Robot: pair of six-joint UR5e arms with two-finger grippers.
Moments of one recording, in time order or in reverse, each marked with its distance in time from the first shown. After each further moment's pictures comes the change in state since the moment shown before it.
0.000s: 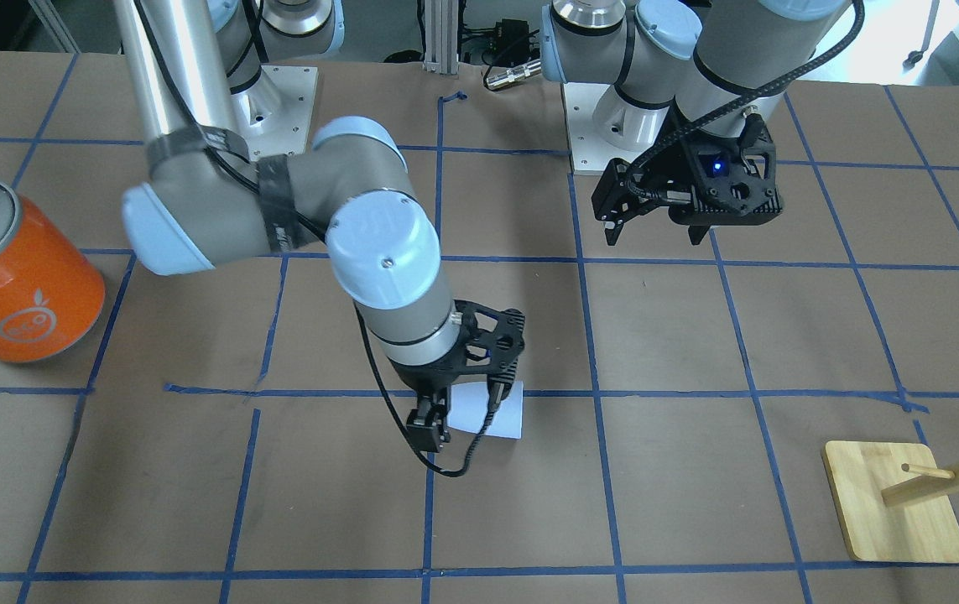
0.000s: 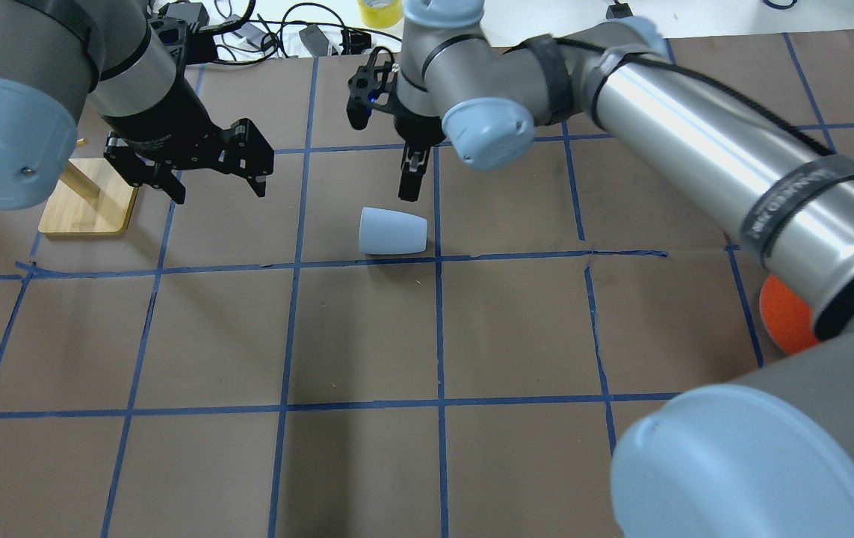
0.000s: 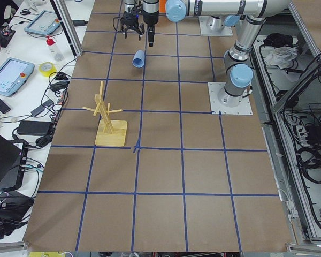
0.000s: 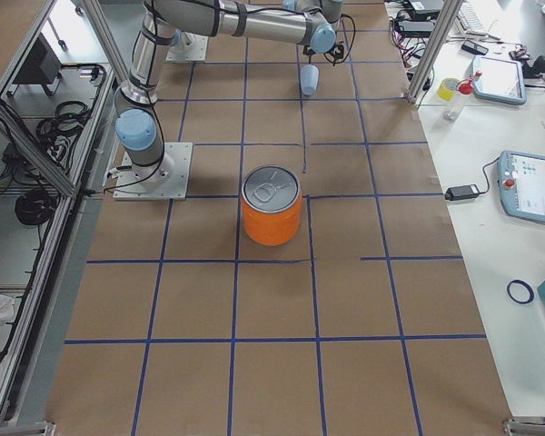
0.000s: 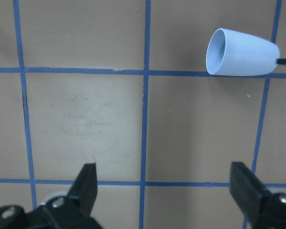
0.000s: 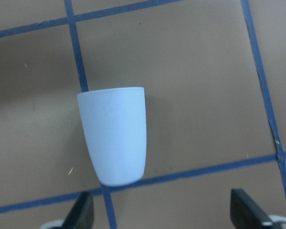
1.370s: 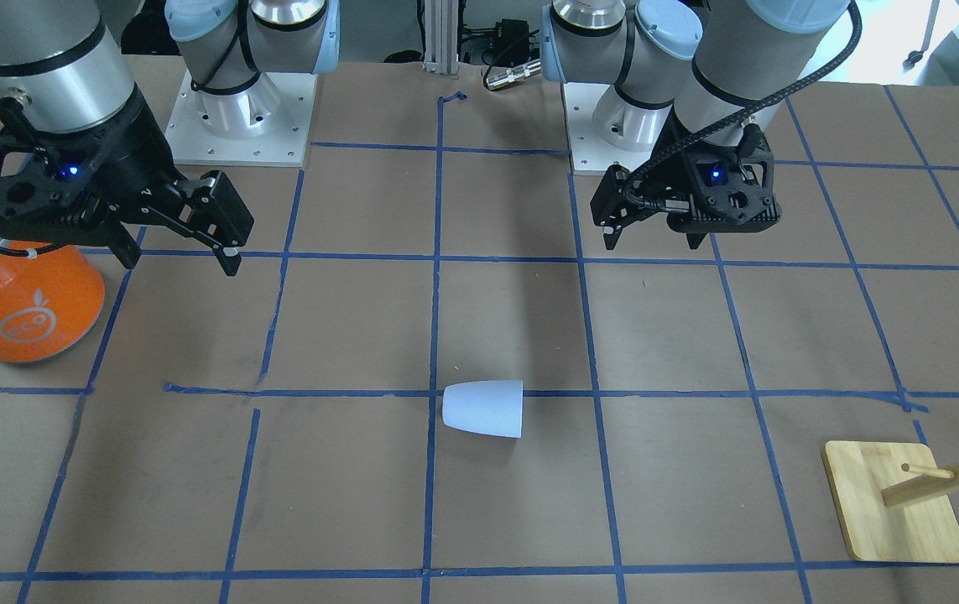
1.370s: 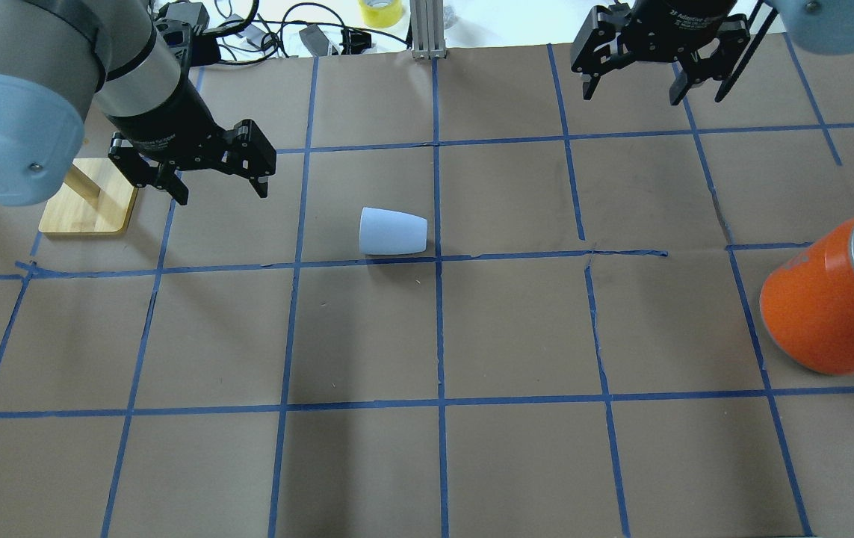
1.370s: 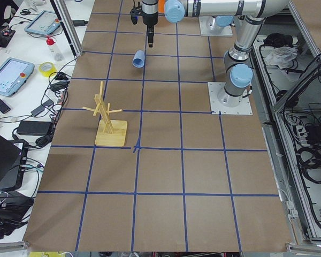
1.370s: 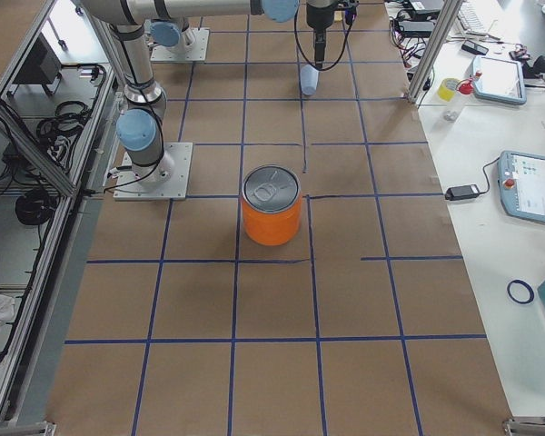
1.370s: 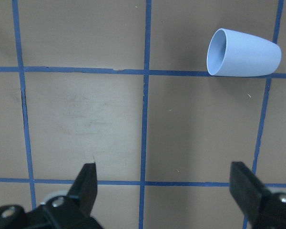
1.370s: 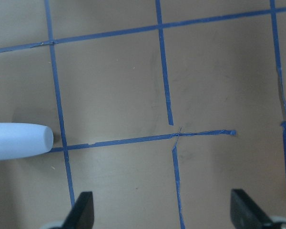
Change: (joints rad) left arm 0.000 -0.012 0.001 0.000 -0.003 -0.004; right arm -0.274 -0.368 0.070 0.285 -0.114 1.209
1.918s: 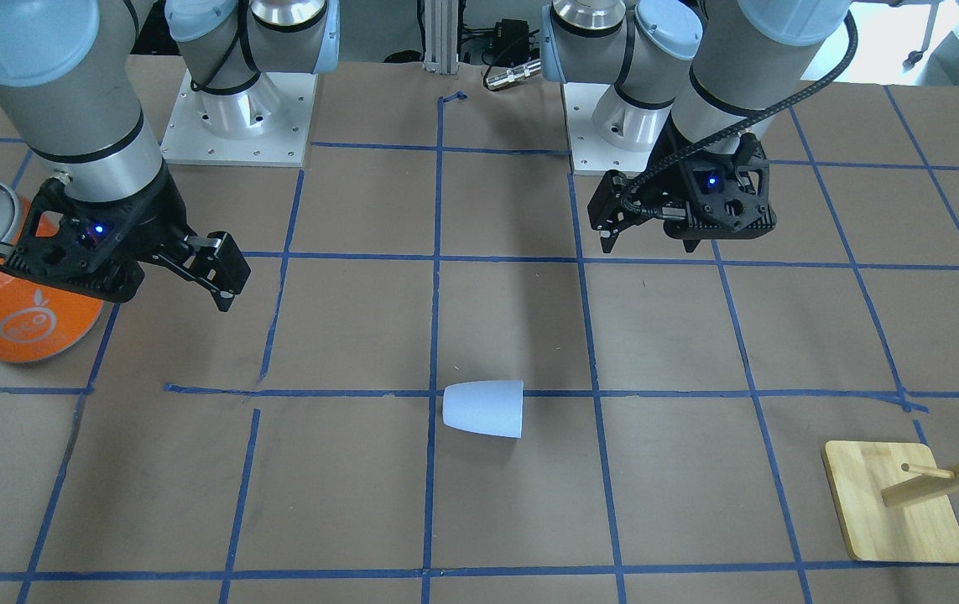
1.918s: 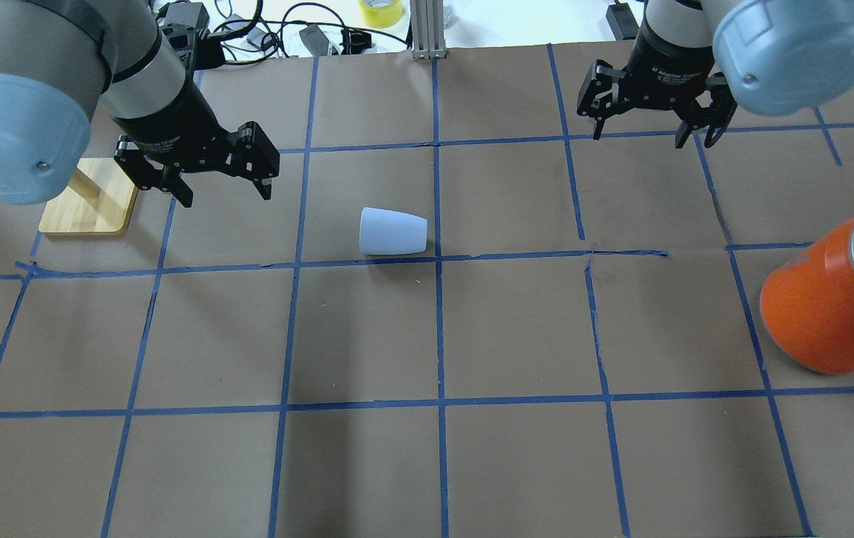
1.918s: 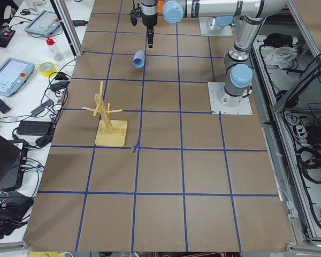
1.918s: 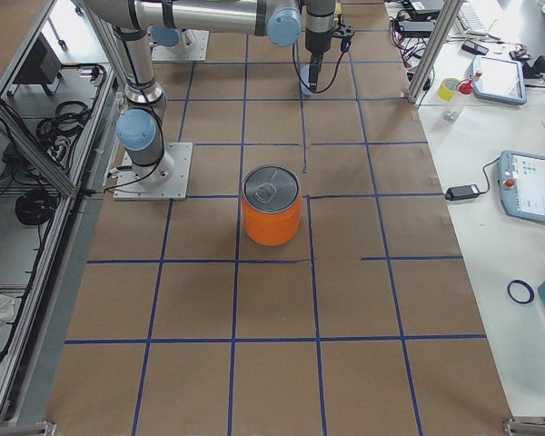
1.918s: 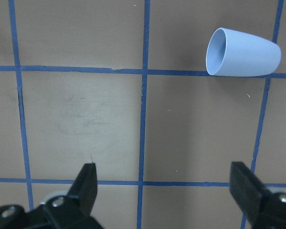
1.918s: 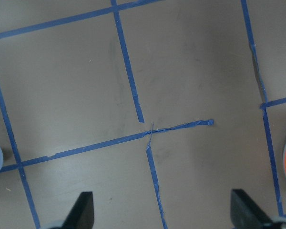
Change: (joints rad) left arm 0.000 -0.008 -0.002 -0.001 -0.007 -0.001; right arm 0.001 0.001 0.131 -0.086 -0.112 0.067
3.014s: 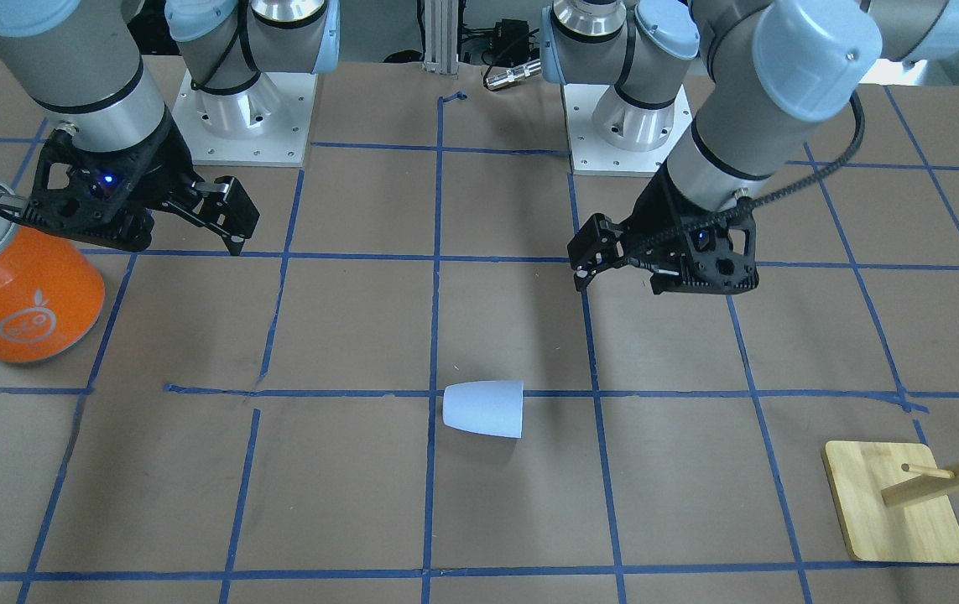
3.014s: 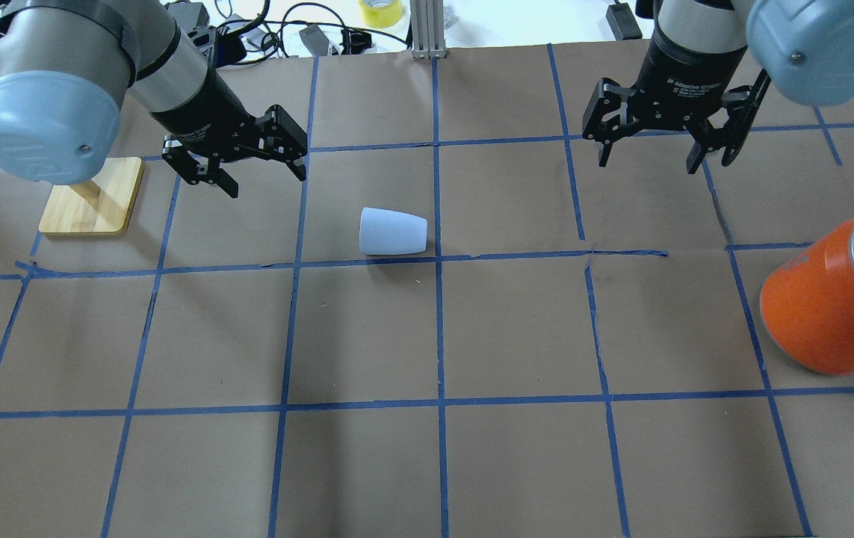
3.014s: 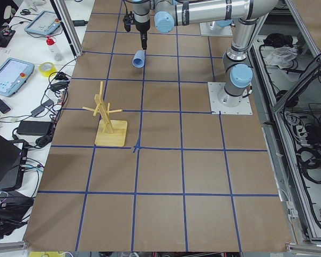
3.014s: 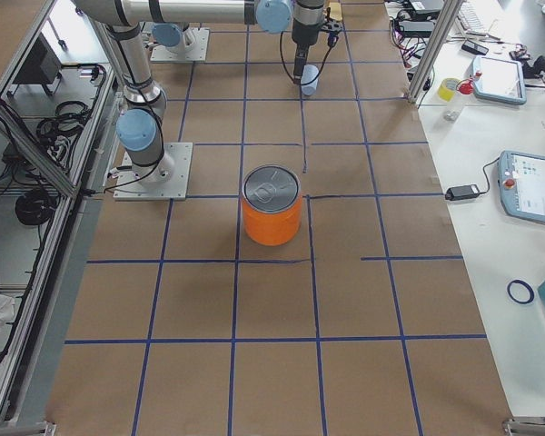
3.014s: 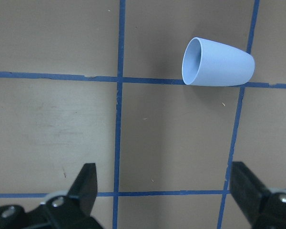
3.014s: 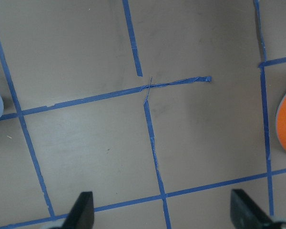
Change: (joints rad) left arm 0.051 -0.121 0.002 0.107 -0.245 0.000; right arm 0.004 -0.042 -0.035 0.188 0.033 -0.027
